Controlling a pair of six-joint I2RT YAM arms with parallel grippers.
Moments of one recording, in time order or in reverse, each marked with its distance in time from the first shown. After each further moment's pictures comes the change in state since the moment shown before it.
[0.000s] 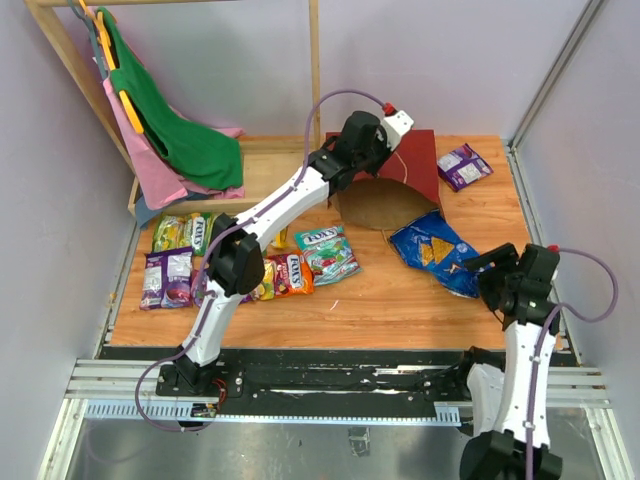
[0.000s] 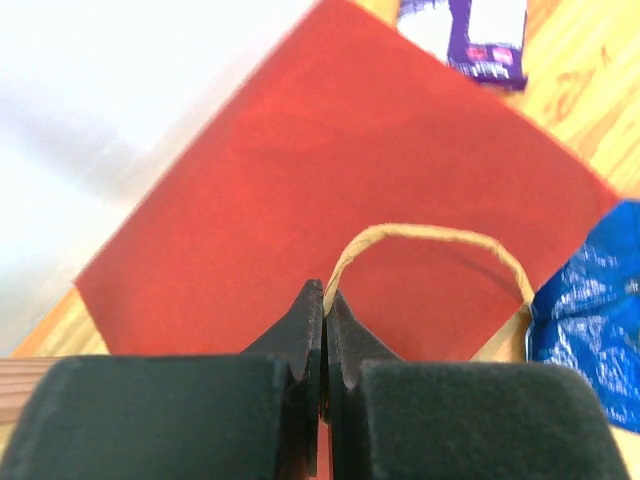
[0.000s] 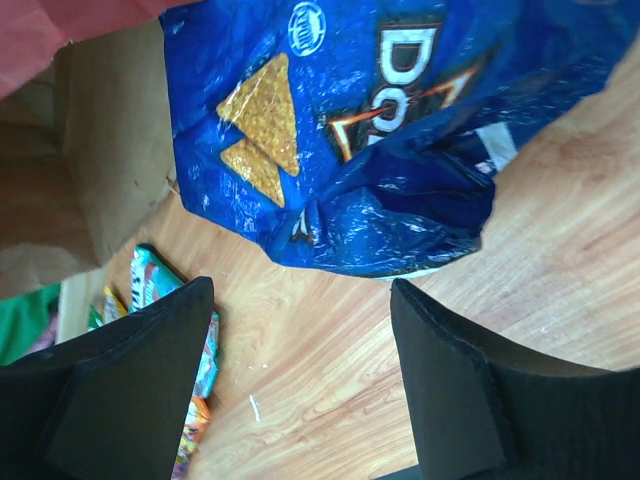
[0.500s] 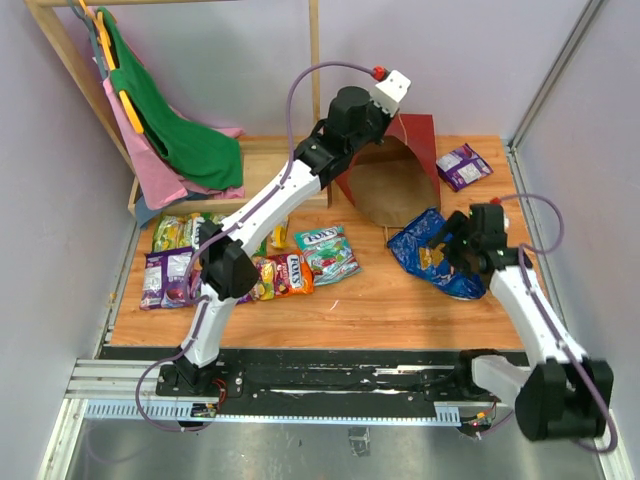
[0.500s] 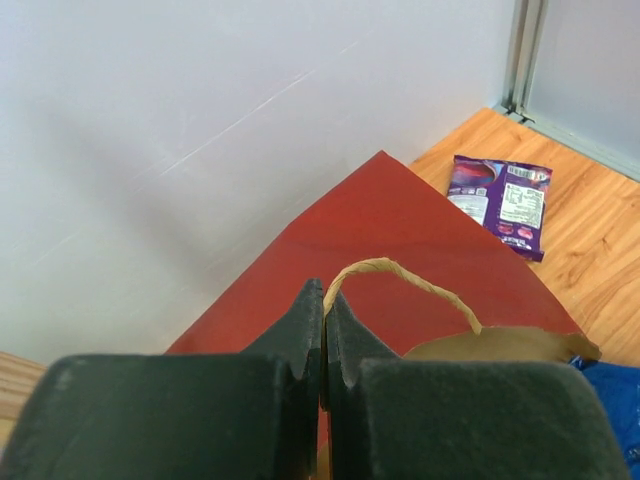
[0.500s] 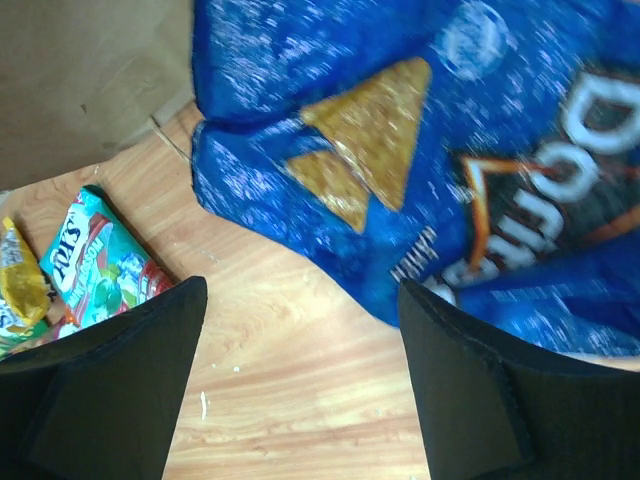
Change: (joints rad) left arm -0.009 -0.059 0.130 0.136 -0.109 -0.019; right arm 0.436 0.348 0.125 0.181 0.221 -0.048
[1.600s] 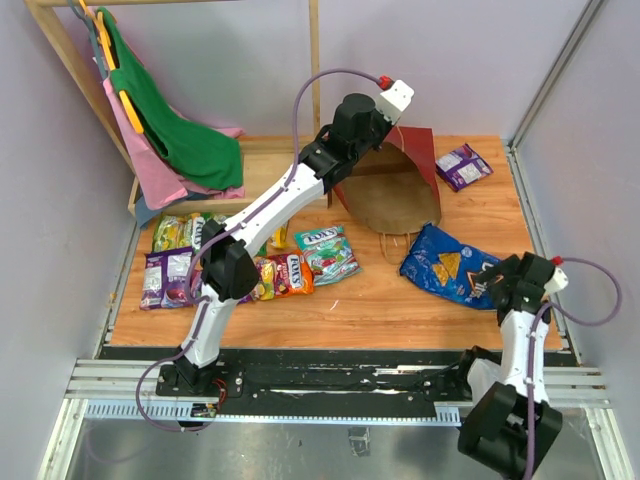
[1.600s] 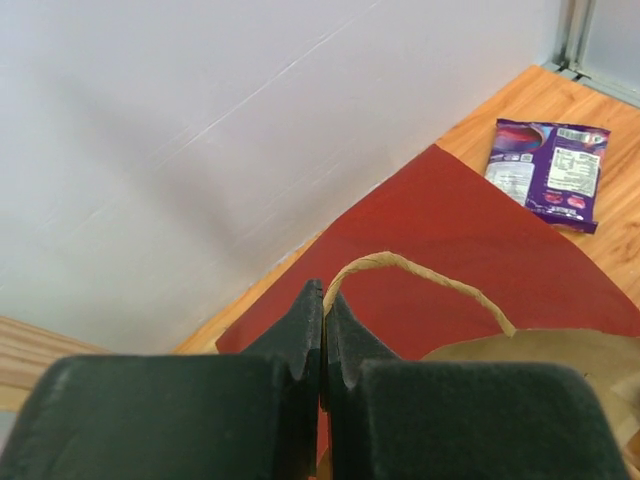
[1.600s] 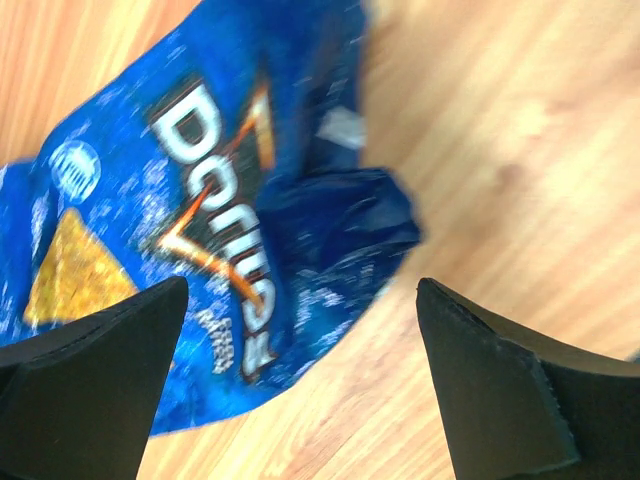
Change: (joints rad) left arm -0.015 -0.006 -0.057 0.007 -0.080 0.069; right arm -0.465 -0.172 -0.299 0.099 0.098 -0.161
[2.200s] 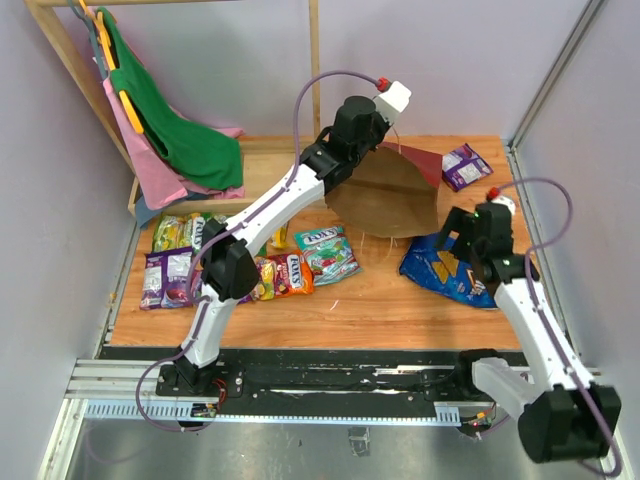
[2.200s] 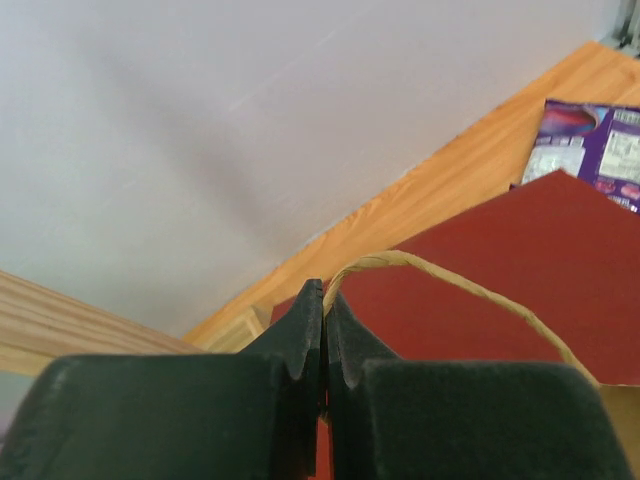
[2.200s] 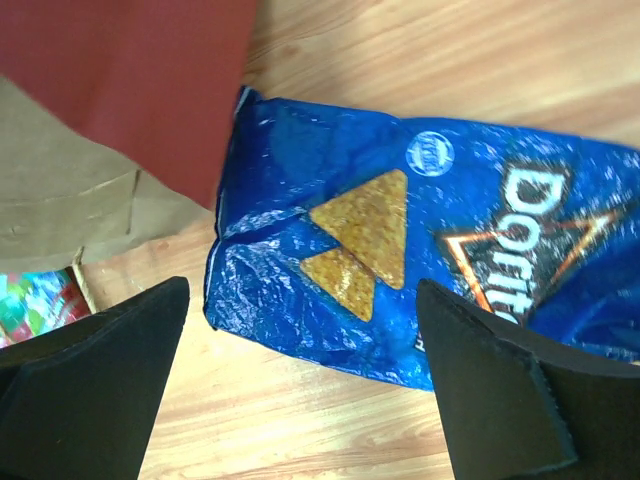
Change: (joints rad) left arm 0.000 0.002 -0.009 0.013 -0.093 0.026; right arm 0.474 0.097 0.309 -0.042 0.050 -0.132
